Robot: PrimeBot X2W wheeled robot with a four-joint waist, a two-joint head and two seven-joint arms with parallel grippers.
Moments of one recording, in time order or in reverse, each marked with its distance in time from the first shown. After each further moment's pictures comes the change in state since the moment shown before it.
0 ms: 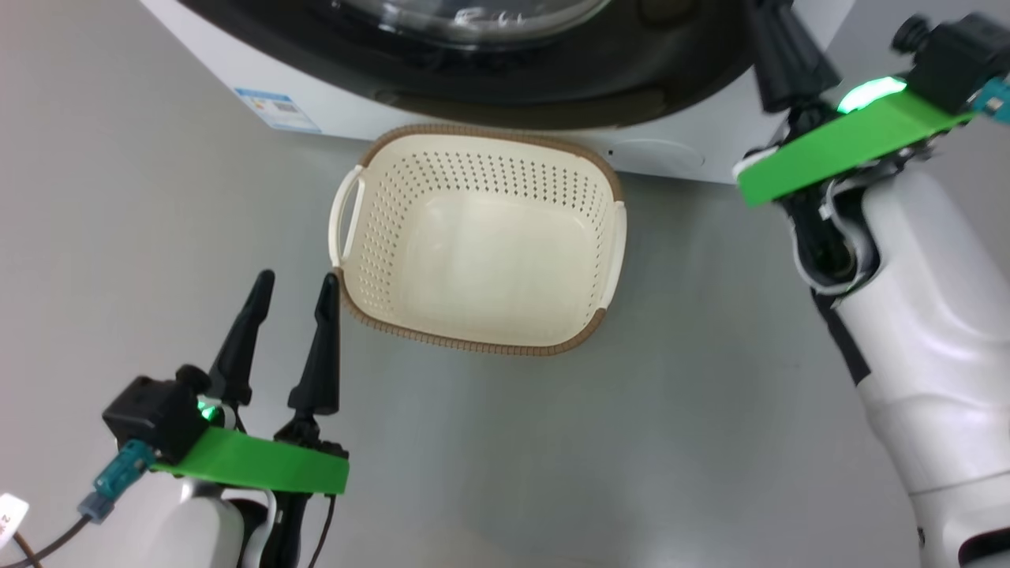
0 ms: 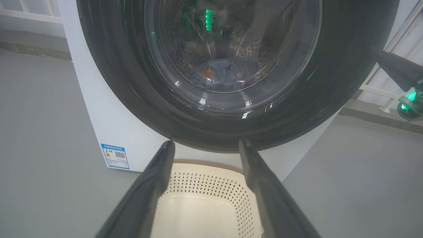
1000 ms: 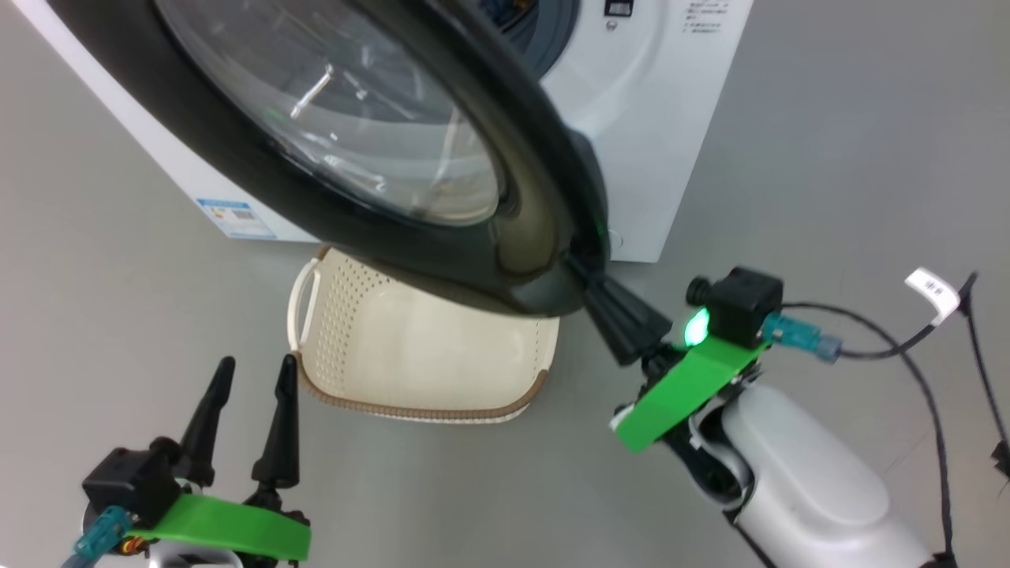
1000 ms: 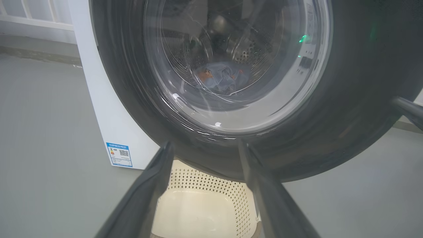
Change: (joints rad) left arm 0.136 0.034 0.070 0.044 0.014 0.000 0.000; right arm 0.340 0.034 0.293 -0.119 -0.019 0.000 0.000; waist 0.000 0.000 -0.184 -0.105
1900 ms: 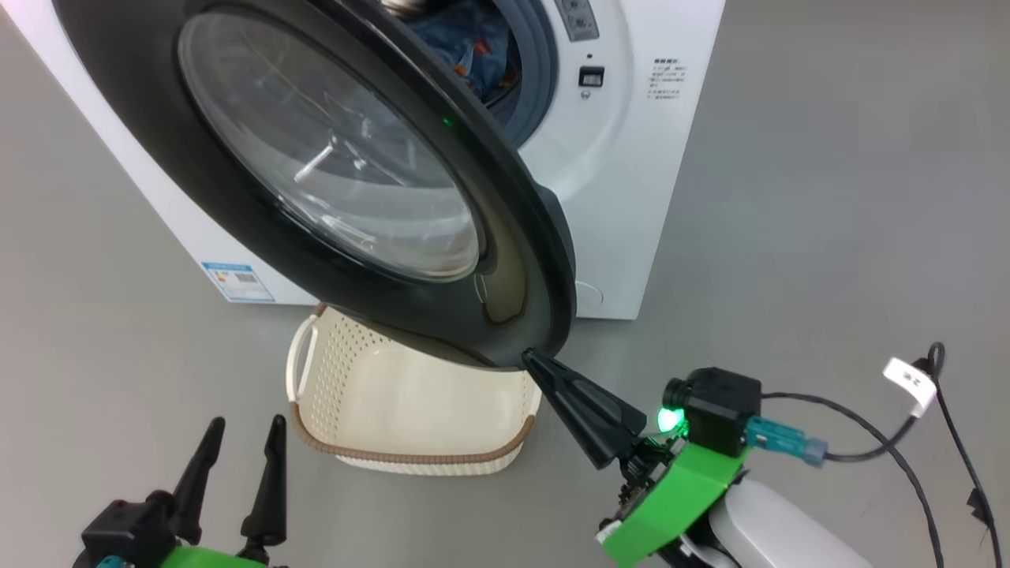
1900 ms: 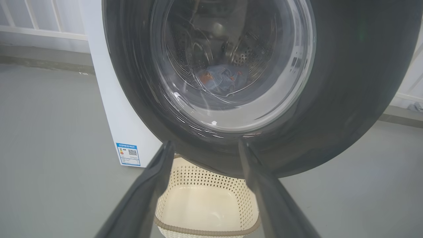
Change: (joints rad) left arm 0.107 0.027 0.014 0.009 0.023 0.000 0.000; right arm 0.187 -0.046 0.093 -0.249 -0.020 -0.001 0.000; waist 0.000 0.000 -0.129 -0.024
